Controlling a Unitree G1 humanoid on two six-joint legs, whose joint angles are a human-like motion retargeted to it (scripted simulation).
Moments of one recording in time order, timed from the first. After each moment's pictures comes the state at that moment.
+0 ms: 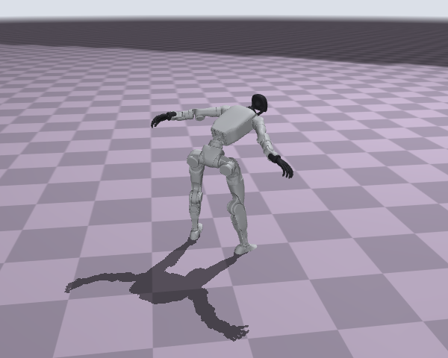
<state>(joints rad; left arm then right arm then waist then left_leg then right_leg) 0.24 0.69 0.44 1.41 -0.13 0.47 -0.32 0.14 -0.81 -0.63 1.40 0.28 -0.37 -0.22 -0.29 0.22 0.52 -0.85 0.05 0.21 -0.03 0.16 -0.08 -0.80 -0.33 -0.41 0.00 0.35 0.20</state>
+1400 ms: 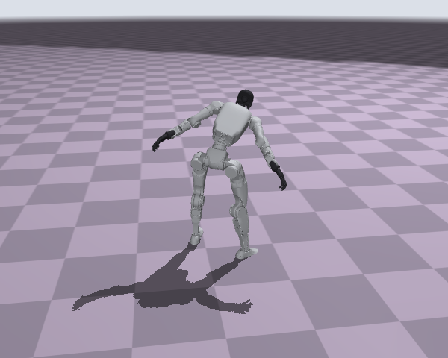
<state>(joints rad) -0.17 0.50 0.03 1.54 -0.31 0.30 -0.01 0.24 -0.51 -0.78 1.24 -0.04 -0.23 -0.10 0.14 0.18 0.52 -0.71 0.03 0.14 -0.02 0.12 -0.09 -0.62 -0.34 -0.48 0.00 0.29 0.19</state>
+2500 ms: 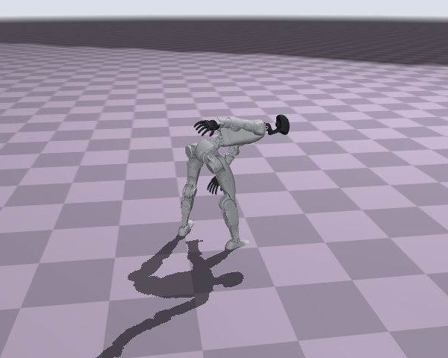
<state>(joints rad) -0.57 0.58 -0.20 1.29 -0.59 0.02 -0.09 0.38 -0.41 -0.52 1.33 0.19 -0.37 -0.28 -0.64 0.08 0.52 -0.86 0.14 0.65 -0.04 0.04 -0.16 -1.26 -0.17 0.06 0.07 0.37 0.18</state>
